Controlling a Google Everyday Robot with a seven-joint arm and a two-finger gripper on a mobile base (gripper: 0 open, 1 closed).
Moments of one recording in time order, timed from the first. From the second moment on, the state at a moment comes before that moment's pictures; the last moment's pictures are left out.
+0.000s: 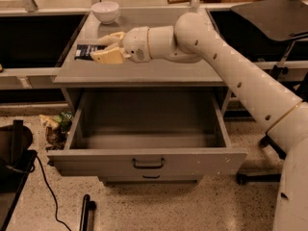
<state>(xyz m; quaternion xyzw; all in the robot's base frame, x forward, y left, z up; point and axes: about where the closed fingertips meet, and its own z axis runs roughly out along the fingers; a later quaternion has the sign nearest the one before) 0.667 0.141 0.927 -0.53 0.55 0.39 0.52</state>
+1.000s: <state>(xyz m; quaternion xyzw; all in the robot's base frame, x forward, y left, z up) 0.538 0.120 0.886 -0.55 0.64 0.36 0.41</state>
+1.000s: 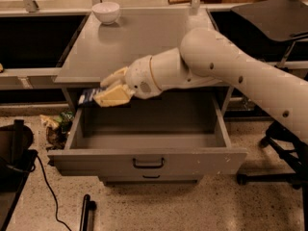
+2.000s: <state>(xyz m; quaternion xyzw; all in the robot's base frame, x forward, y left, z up) 0.528 0.113 0.848 -0.53 0.68 0.34 0.38</state>
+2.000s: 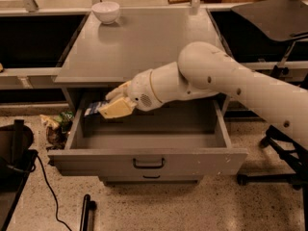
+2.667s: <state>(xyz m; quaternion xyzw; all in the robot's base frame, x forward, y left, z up) 0.535 0.032 0.770 -0.41 0.78 0.29 0.37</state>
